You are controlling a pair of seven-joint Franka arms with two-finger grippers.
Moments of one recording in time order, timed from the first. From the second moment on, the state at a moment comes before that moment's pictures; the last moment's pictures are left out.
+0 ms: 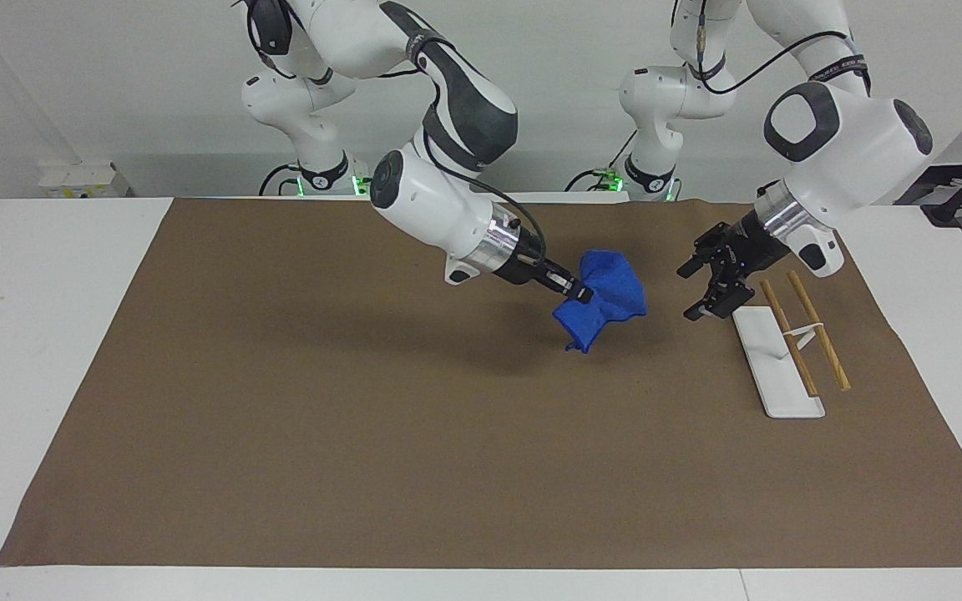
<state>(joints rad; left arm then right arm) -0.16 0.01 -0.03 -1.89 -0.52 1.98 -1.28 0.59 0.42 -0.04 -1.48 0.96 2.23 0.99</state>
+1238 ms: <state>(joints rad) -0.16 0.07 -0.17 -1.97 -0.57 2.24 -1.43 0.60 0.42 -0.04 -1.48 0.96 2.24 1.00</state>
